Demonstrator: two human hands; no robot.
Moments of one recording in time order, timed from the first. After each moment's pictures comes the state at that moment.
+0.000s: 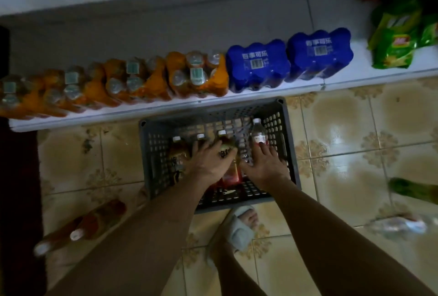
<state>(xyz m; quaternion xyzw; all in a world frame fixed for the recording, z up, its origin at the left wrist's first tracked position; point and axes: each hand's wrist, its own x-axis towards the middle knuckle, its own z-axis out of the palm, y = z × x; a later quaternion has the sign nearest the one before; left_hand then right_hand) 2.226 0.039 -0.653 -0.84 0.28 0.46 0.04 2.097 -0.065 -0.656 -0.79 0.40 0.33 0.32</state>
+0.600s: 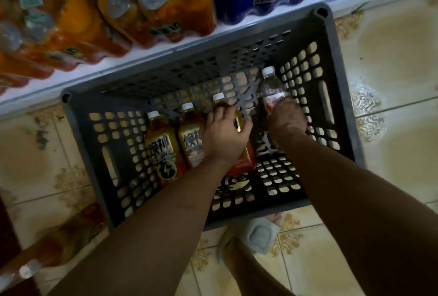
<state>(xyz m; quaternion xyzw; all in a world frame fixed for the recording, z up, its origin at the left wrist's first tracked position) 2.186 0.021 -0.862 -0.89 0.32 0.32 -0.08 2.105 -0.094 -0.876 -0.71 0.61 0.26 0.26</state>
